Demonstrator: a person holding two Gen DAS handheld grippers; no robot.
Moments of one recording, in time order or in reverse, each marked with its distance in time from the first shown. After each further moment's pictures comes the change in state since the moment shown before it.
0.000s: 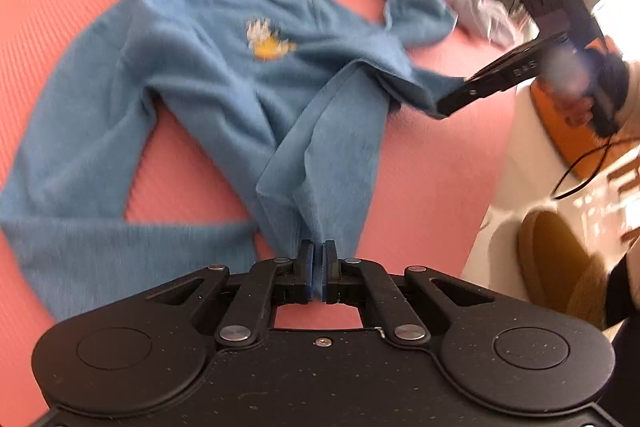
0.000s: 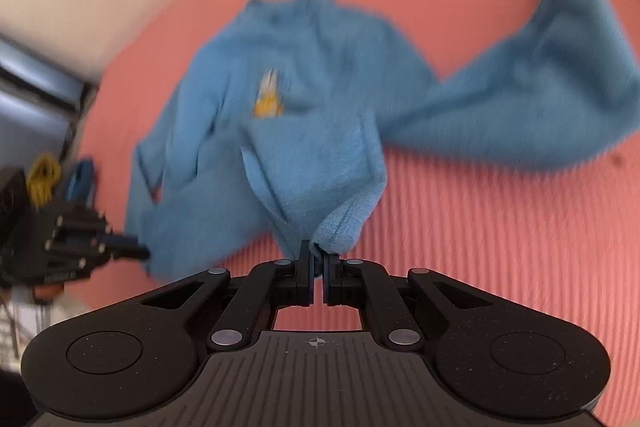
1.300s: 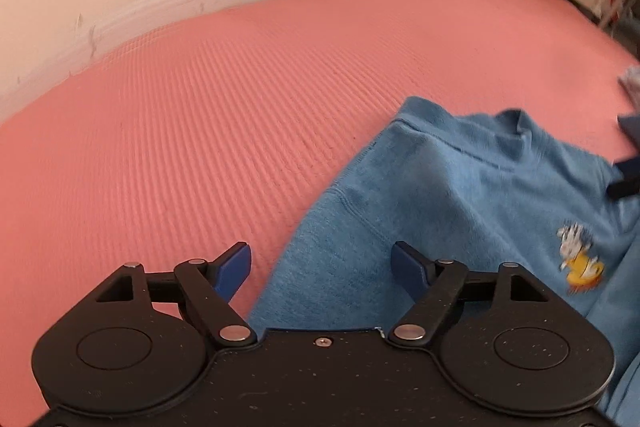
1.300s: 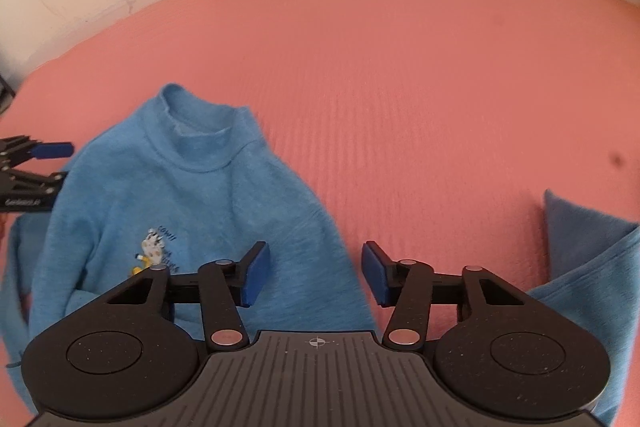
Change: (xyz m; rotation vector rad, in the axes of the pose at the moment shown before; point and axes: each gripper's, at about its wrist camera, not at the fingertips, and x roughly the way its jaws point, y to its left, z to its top) left arm 0.046 0.124 0.099 -0.186 -0.256 0.512; right arm 0.029 0.009 0.104 -0.171 -0.244 -0.339
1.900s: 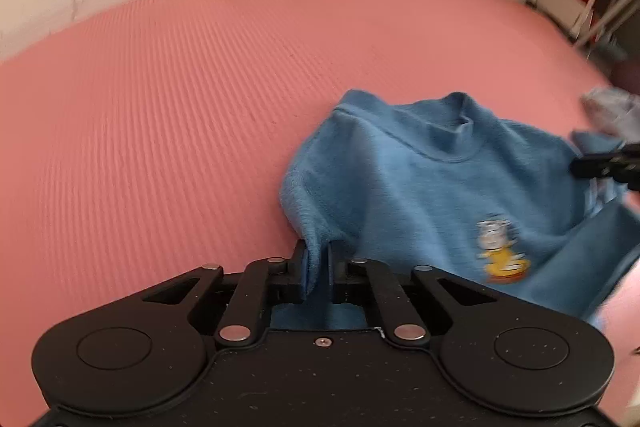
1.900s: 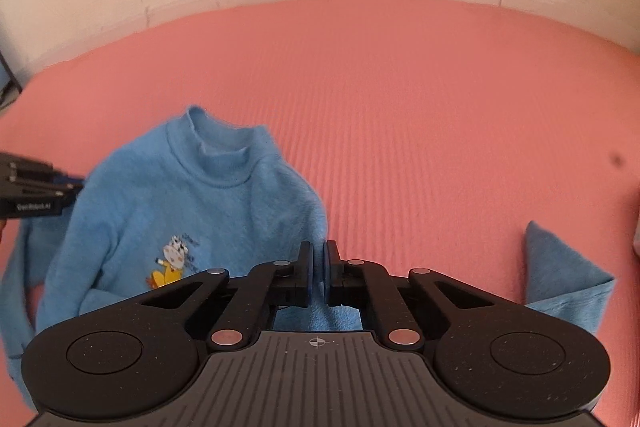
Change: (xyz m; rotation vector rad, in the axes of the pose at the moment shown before) left arm -0.026 -0.013 -0.010 -0.109 0.062 -0.146; right arm -0.034 0.025 -0.001 -0.054 -0.117 -0.048
